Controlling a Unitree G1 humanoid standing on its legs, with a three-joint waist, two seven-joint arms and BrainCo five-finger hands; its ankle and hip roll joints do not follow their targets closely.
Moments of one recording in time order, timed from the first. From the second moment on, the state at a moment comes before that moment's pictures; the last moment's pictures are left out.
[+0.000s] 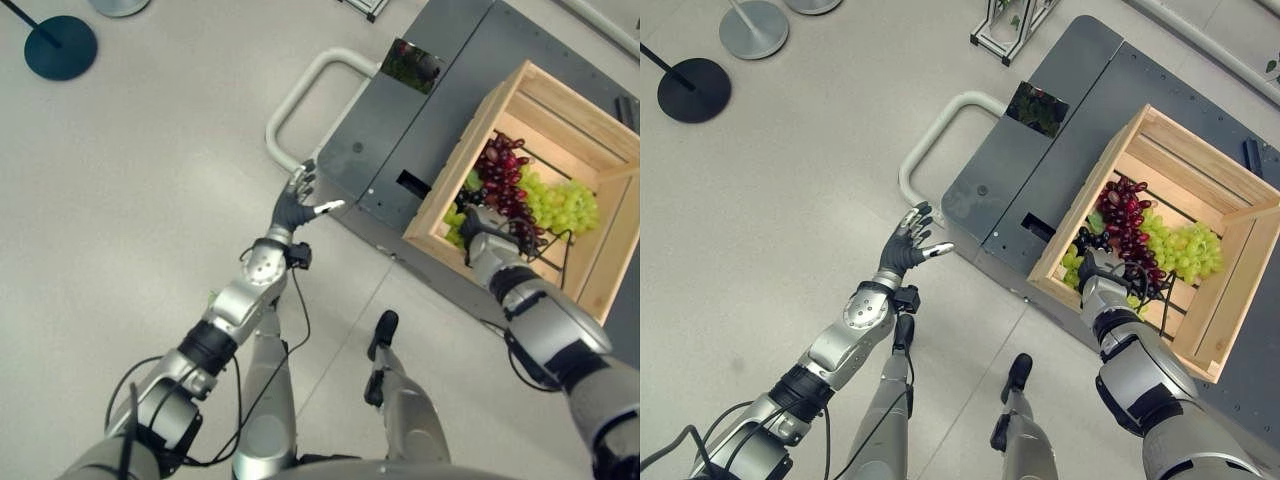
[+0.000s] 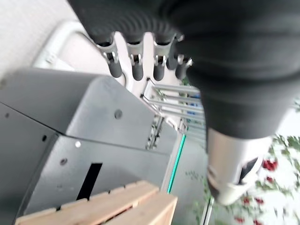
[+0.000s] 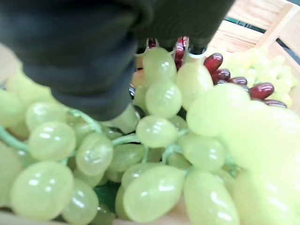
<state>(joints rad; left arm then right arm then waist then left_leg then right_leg) -0.59 0.37 -0.53 0.18 -0.44 -0.03 0.28 -0.96 -0.45 0.60 1.27 -0.37 0.25 -0.22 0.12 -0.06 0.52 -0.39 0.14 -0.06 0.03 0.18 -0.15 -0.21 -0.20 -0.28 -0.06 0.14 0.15</state>
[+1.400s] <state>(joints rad) -0.47 0.37 -0.45 0.18 -0.40 -0.02 0.28 -0.43 -0.43 0.09 0.47 0.29 -0.04 -0.38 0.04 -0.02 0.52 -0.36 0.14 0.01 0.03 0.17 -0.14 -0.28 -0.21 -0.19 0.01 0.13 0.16</state>
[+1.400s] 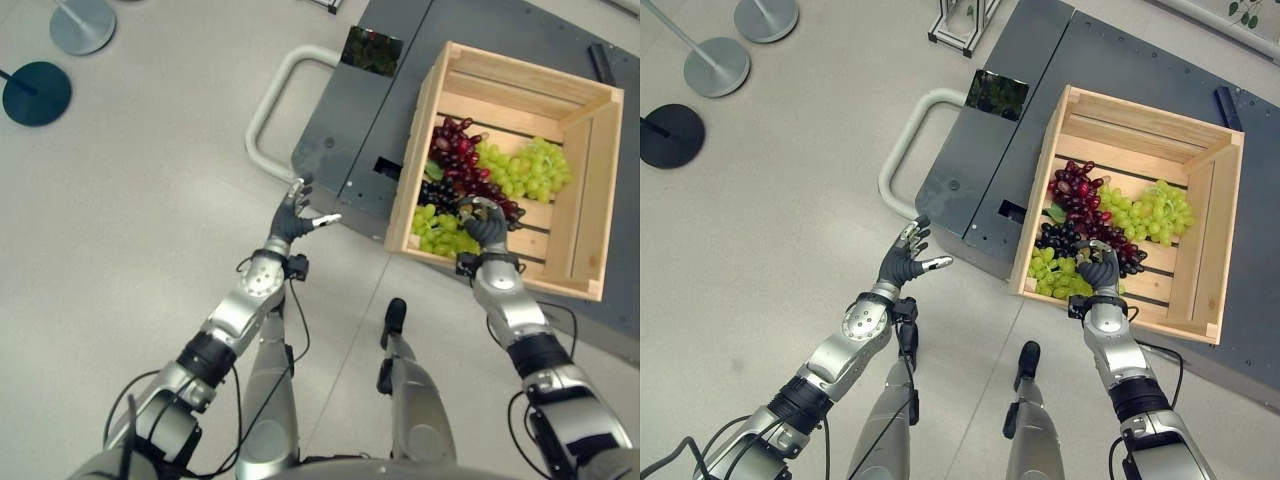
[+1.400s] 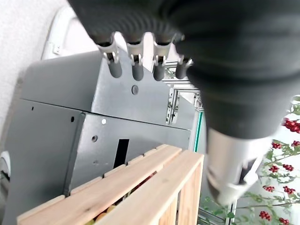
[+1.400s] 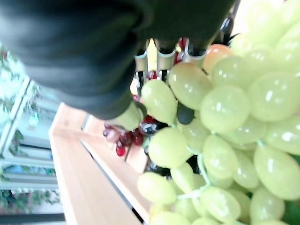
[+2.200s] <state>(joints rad) -0.41 0.37 -0.44 0.18 -0.33 -0.02 0.26 -0.36 -0.38 0.00 0.28 0.39 -0.08 -0.38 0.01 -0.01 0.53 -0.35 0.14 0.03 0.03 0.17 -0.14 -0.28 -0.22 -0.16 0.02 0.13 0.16</state>
